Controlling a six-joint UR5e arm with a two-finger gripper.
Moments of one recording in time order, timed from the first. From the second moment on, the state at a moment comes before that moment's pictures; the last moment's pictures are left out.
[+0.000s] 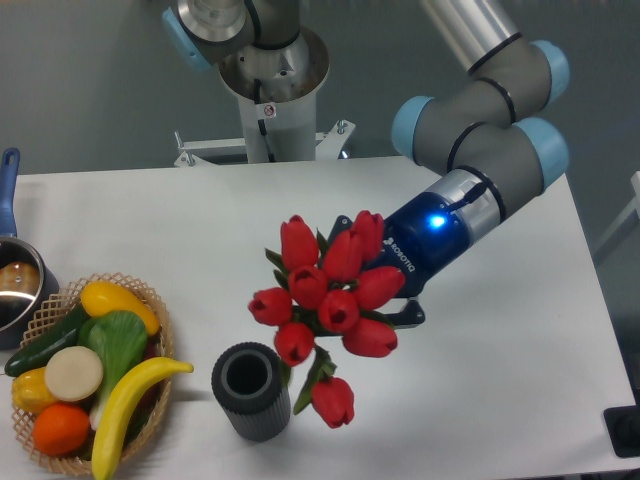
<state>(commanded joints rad) 2.63 -2.06 -1.46 -0.81 -0.05 0.97</state>
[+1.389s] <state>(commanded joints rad) 2.57 -2.15 -1.46 -0.80 -0.05 1.03</state>
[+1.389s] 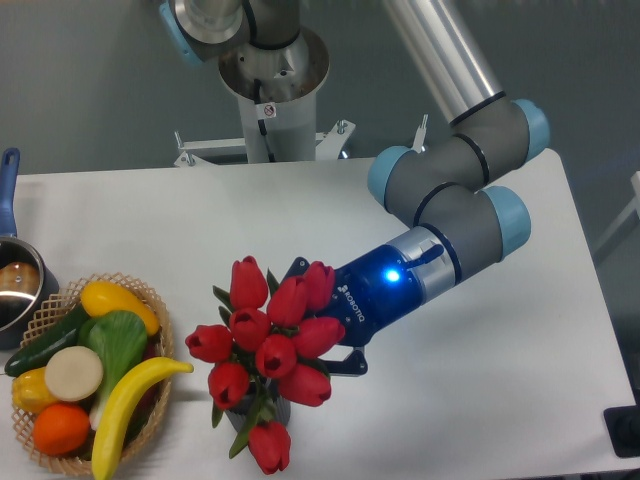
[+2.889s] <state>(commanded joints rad) 2.58 -2.18 -1.71 -0.80 0.02 1.41</state>
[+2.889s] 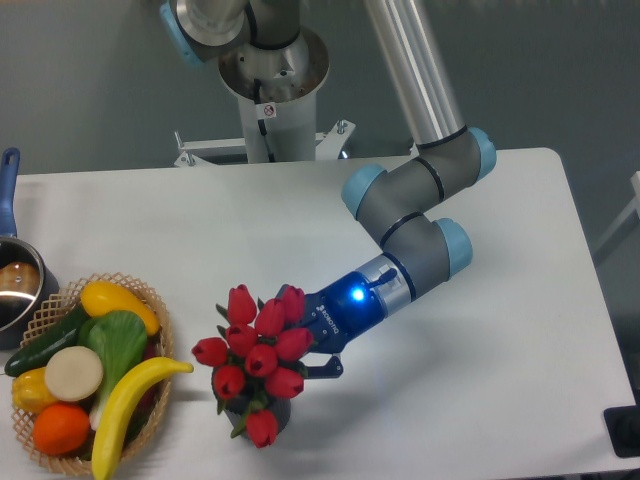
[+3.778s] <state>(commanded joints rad) 2.76 -2.14 -1.71 -0.80 0.04 1.35</state>
